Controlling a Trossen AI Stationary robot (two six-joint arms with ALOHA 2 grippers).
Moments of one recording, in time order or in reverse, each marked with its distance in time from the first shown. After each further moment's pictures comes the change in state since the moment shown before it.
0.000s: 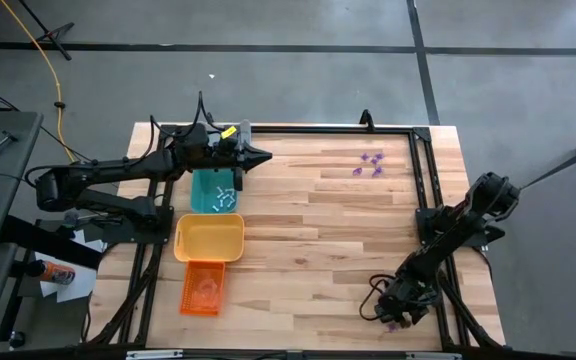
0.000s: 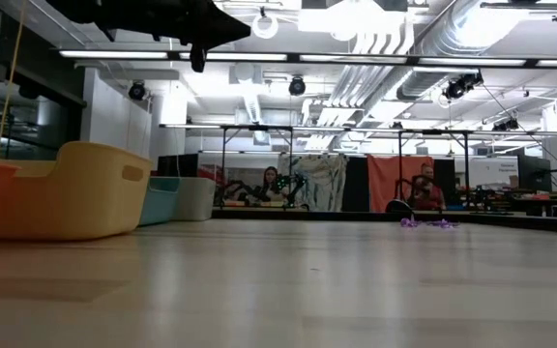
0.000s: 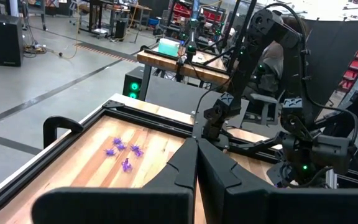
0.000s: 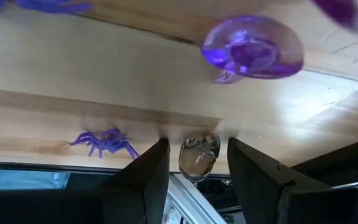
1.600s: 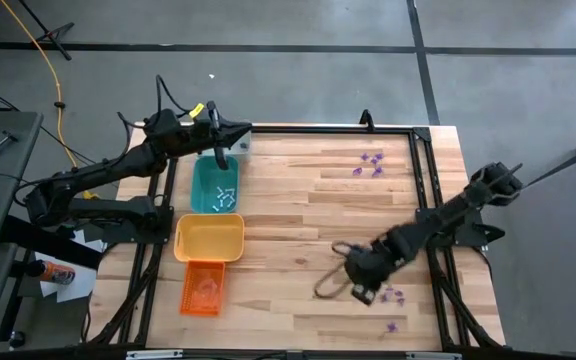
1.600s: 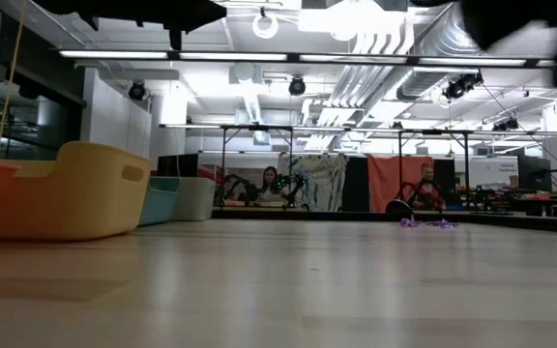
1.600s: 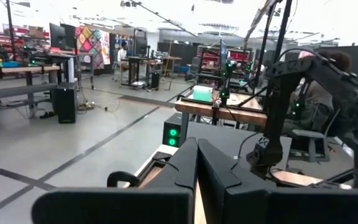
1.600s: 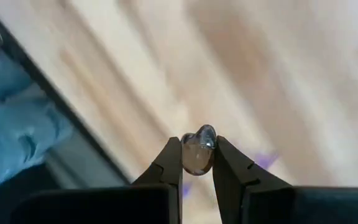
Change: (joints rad) left arm 0.163 -0.147 0.000 0.034 -0.001 0.097; right arm -0.340 -0.097 0.526 -0.813 0.384 -1.116
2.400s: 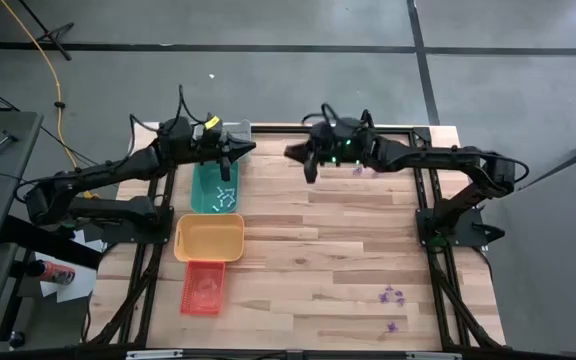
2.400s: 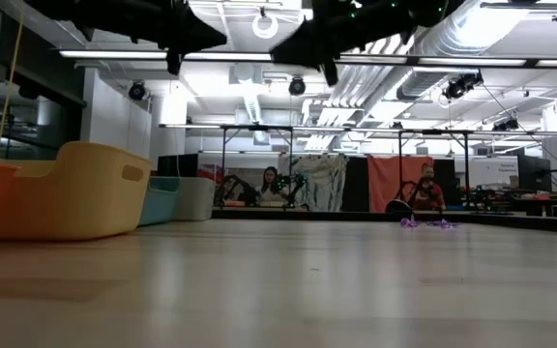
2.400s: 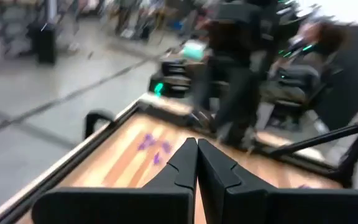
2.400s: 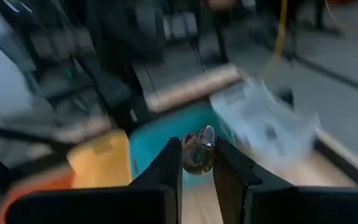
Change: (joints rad) left arm -0.049 0.003 -0.054 -0.137 0.014 -0.090; right arm -0.810 -0.014 0.006 1.059 0.076 -0.903
